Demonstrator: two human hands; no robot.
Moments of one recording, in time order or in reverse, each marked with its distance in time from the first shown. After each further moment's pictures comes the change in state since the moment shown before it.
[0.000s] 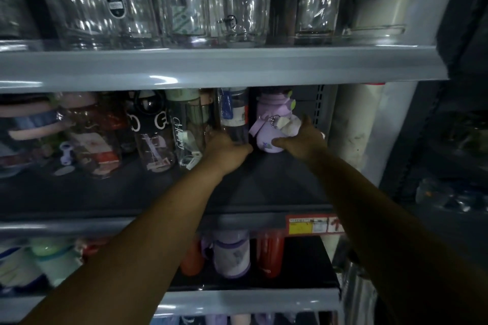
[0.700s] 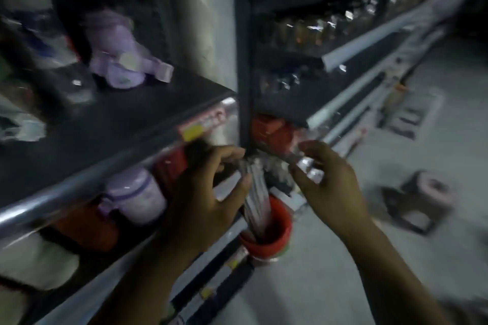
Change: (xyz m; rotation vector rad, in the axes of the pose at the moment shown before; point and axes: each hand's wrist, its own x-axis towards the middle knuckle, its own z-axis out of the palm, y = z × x) left_hand -0.220 -0.044 0.042 -0.328 -0.585 0.754; right_hand -0.373 0.083 -0.054 -0.262 0.594 0.195
